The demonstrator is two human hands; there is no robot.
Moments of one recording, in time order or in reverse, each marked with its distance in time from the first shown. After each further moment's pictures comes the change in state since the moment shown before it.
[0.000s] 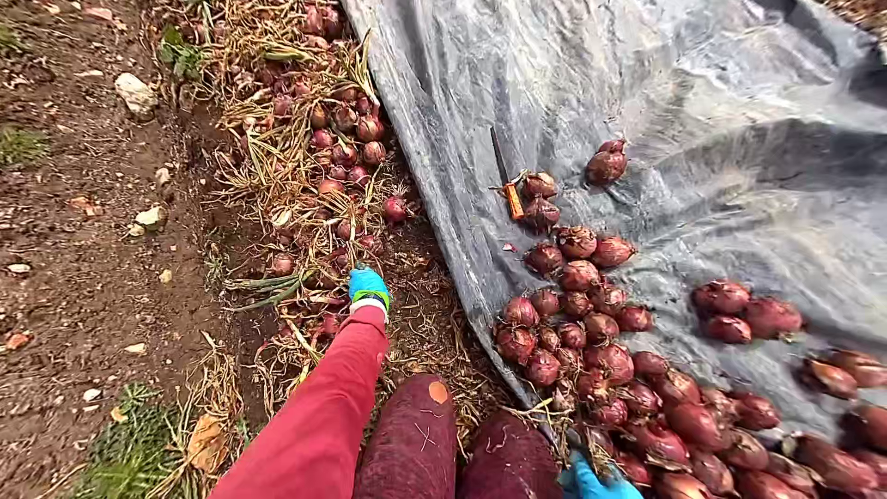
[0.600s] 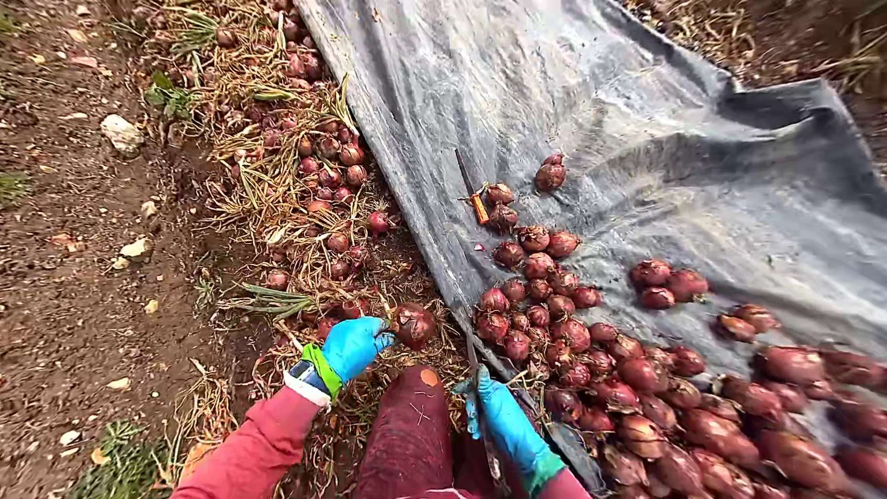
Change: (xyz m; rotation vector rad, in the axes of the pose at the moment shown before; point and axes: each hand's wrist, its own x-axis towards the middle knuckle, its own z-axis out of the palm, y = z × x) left_hand -0.185 -0.105 -0.120 -0.025 -0.222 0.791; right_hand -0.021 -0.070 0.082 0.447 -0.616 -0.258
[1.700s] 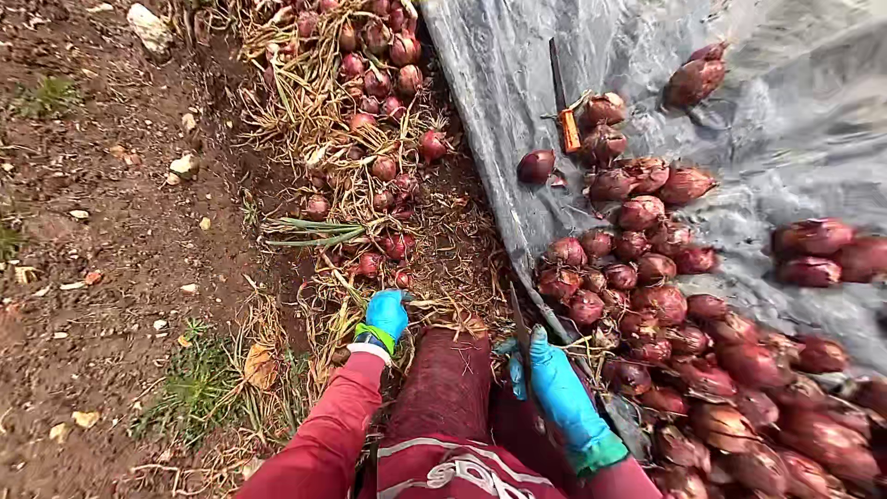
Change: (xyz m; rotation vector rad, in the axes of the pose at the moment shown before) left_hand 0.024 -0.094 0.146 -0.138 0.074 -0.448; right_hand 0.009 -0.003 0.016 -0.193 0.064 0.040
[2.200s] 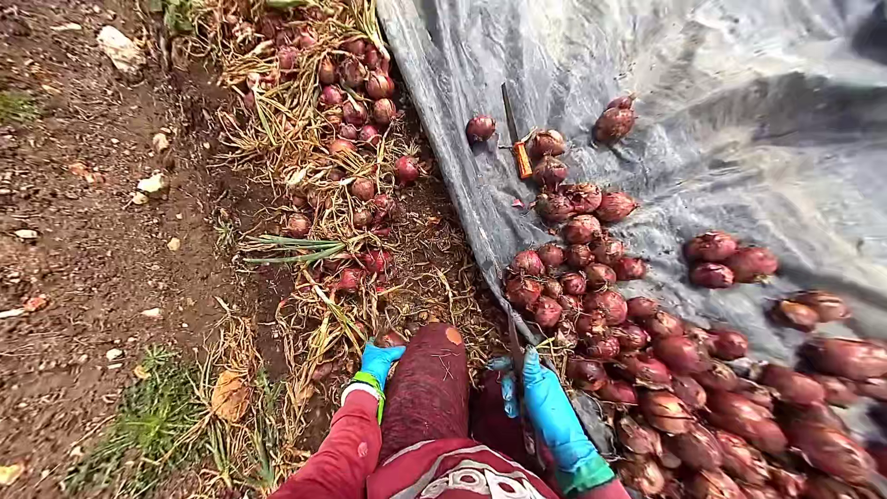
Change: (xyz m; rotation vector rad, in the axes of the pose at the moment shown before) left_hand -0.038 -0.031 0.095 -0.860 -0.050 -0.379; right_hand -0.043 0.011 -0.012 0.061 0.137 -0.040
